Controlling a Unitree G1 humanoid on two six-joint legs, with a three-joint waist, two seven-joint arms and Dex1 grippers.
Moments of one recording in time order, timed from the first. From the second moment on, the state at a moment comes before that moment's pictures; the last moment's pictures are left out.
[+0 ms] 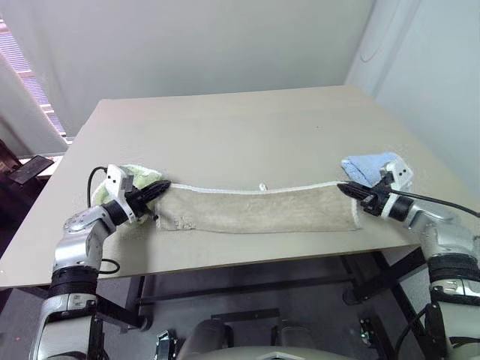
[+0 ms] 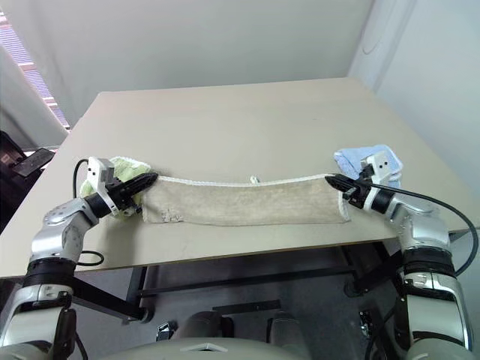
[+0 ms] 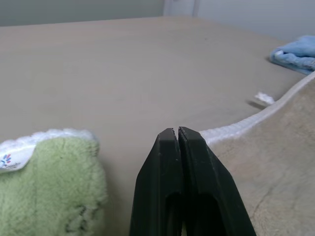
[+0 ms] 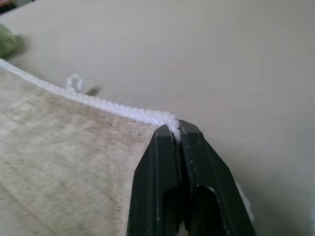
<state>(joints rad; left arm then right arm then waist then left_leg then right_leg) -0.39 0.53 0.21 0.52 -0.39 0.12 -0.97 -0.50 -0.65 -0.18 0.67 0.33 0.23 1.00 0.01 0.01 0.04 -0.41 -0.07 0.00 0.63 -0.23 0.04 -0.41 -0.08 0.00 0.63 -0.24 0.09</state>
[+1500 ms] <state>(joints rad) -0.21 0.52 0.14 0.04 -0.55 0.32 -1.05 -0.34 -0.70 -0.78 0.33 0.86 1.52 0.62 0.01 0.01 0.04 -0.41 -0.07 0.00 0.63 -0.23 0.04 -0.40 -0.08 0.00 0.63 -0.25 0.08</state>
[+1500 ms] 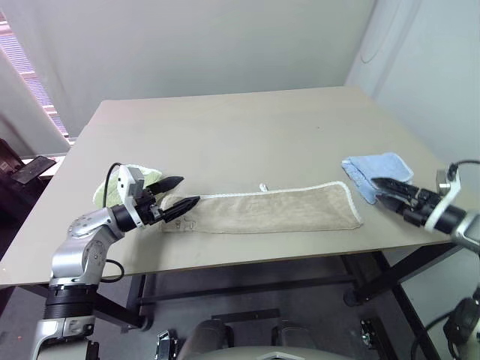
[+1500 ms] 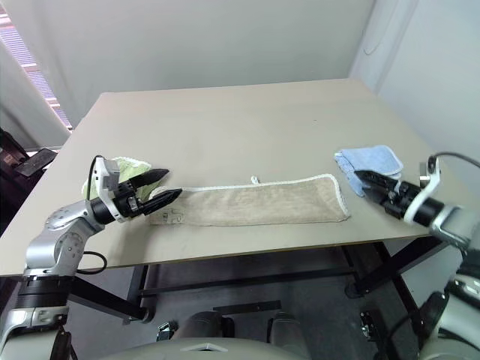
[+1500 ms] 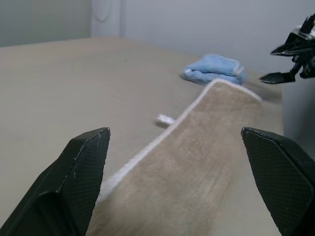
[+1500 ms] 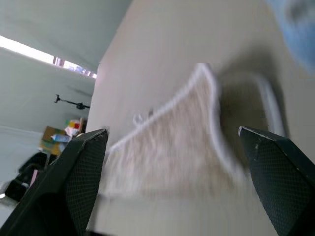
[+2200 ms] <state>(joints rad) -0.23 0.50 0.09 0.05 -0.53 0.32 -1.05 -0.25 -0.53 -0.87 0.22 0.86 1.53 0.44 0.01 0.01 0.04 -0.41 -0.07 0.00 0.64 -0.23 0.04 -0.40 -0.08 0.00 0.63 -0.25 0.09</state>
